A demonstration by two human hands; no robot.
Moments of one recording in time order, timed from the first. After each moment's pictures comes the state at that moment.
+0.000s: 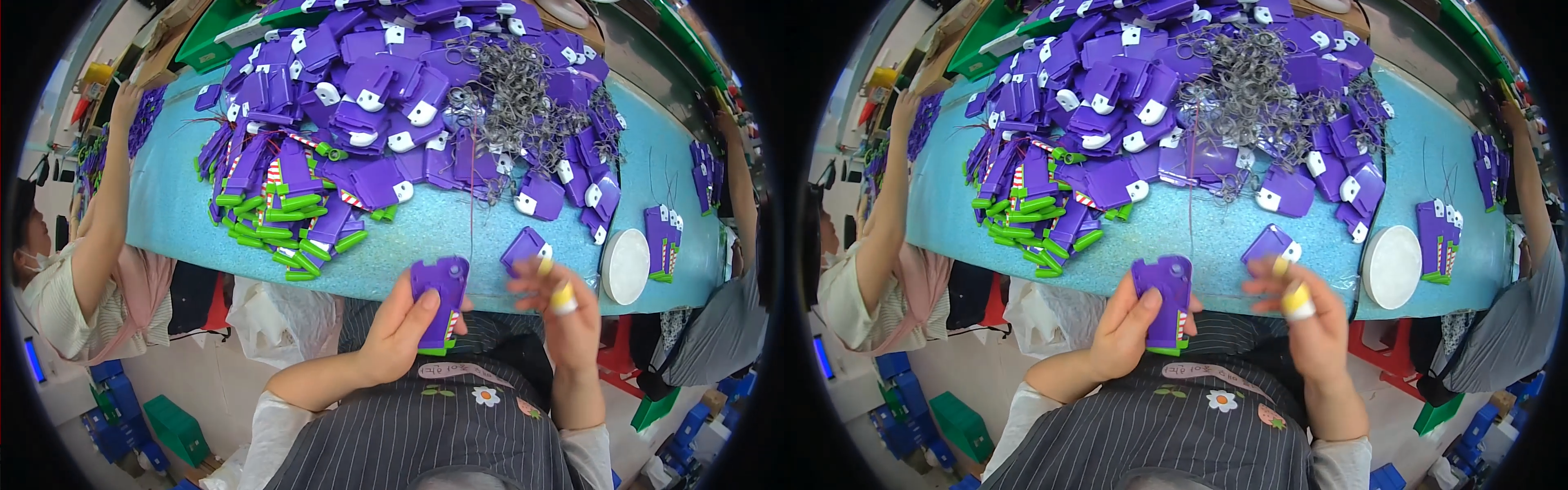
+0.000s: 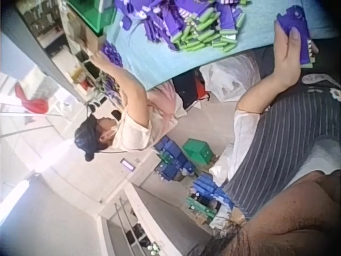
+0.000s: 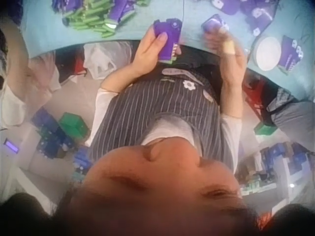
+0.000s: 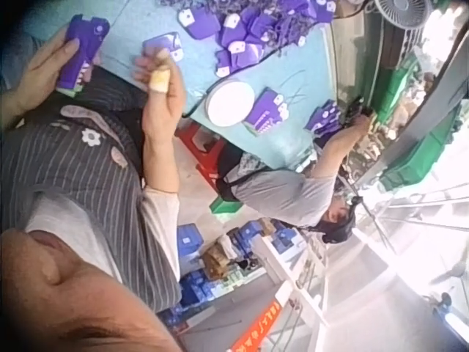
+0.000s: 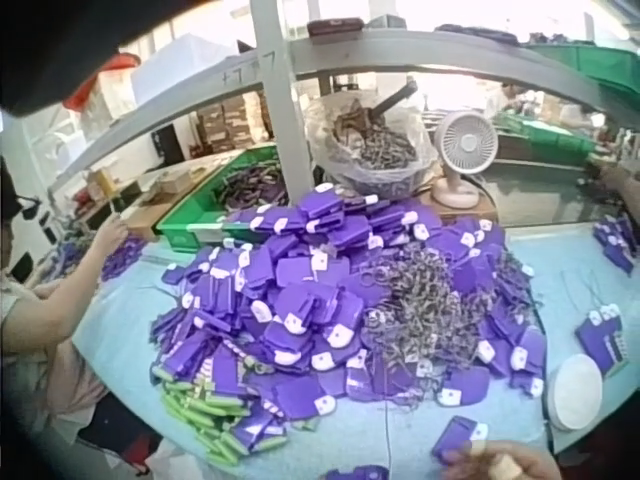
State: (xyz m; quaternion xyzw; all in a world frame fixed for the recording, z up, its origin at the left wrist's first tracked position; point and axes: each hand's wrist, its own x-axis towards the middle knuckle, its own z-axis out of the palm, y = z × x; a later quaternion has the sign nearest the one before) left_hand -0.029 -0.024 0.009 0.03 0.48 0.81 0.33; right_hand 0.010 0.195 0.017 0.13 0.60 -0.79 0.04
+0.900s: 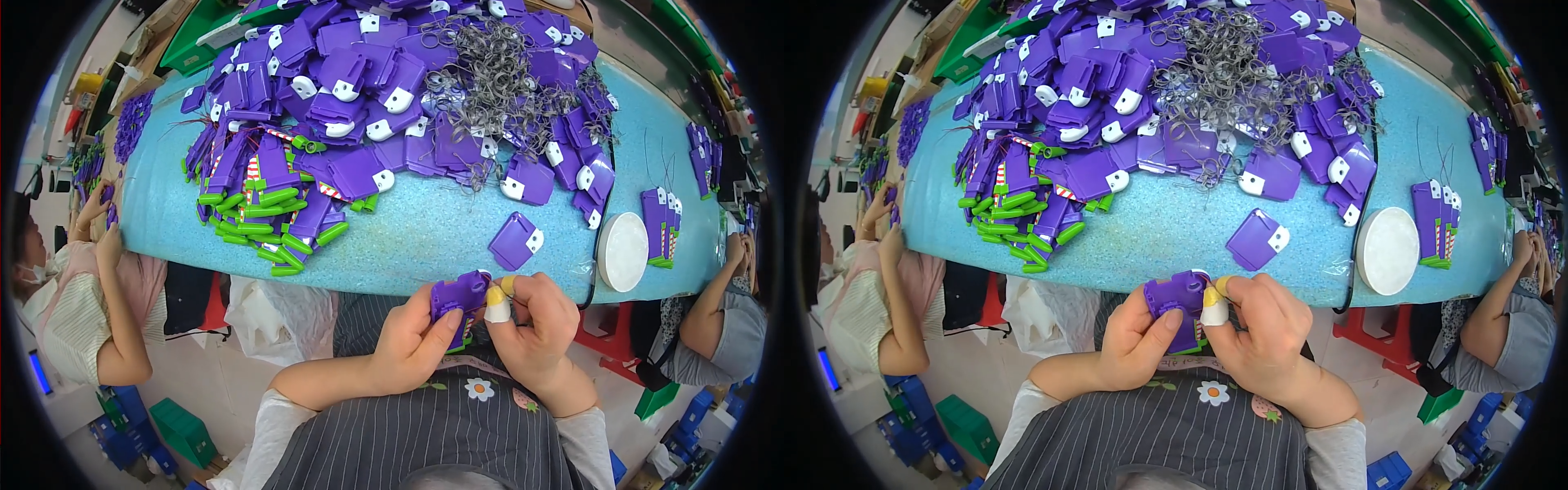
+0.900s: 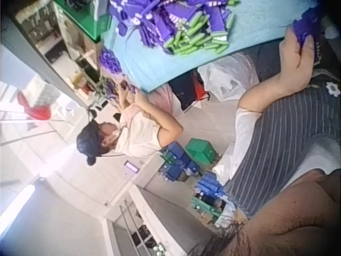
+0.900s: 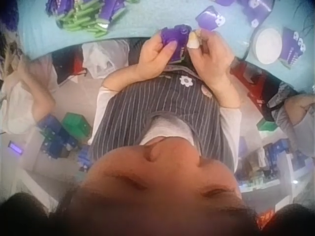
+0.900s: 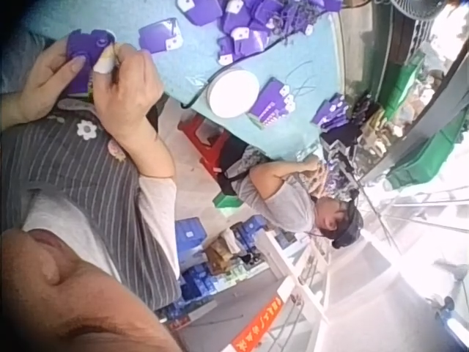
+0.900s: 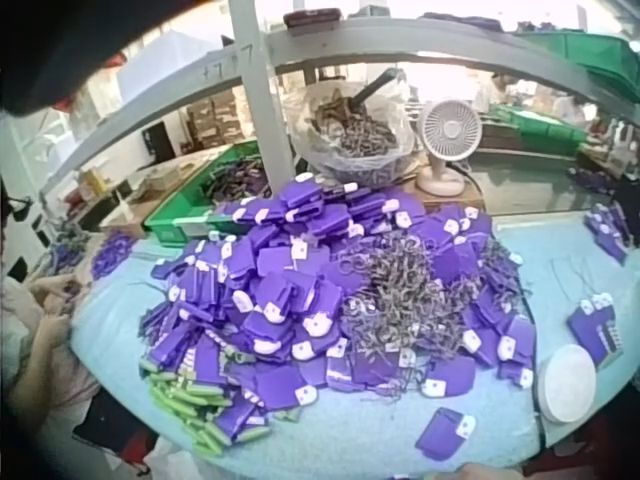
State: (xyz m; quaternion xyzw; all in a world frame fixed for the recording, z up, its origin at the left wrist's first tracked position) left_hand -0.008 -0.003 0.009 0.09 0.55 0.78 0.28; right_hand 0.002 0.159 0.038 -0.04 0.89 -0.41 -0.20
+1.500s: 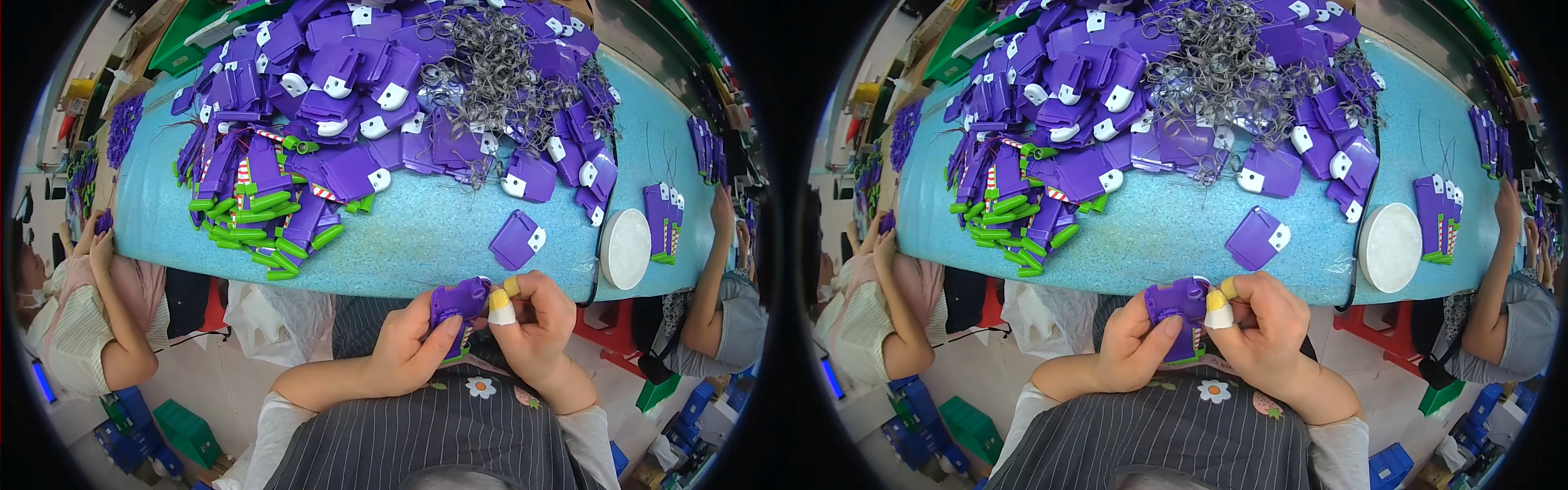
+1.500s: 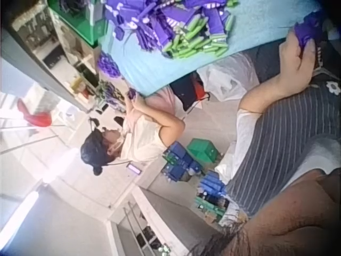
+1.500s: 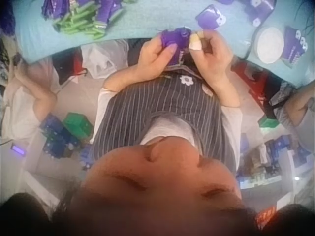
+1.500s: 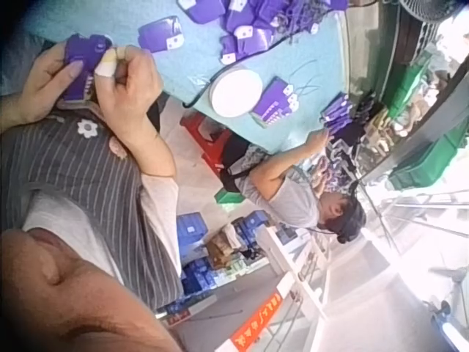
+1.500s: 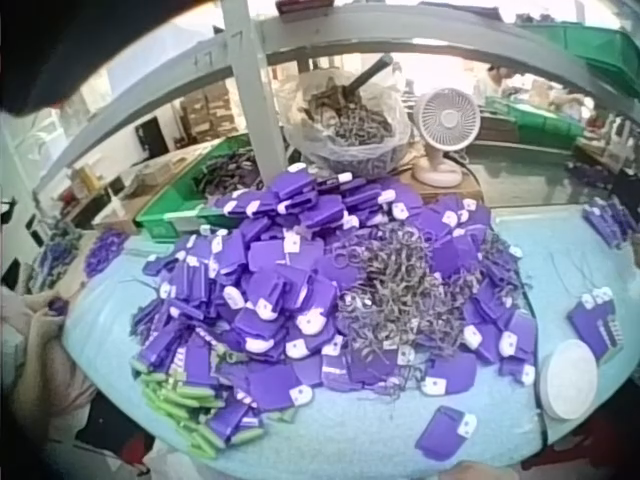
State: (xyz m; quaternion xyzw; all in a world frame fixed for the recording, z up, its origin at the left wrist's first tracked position) left_hand -0.008 -0.010 -0.001 0.15 0.63 0.72 0.25; right_hand 0.010 0.159 0.021 0.03 0.83 -0.54 -0.14
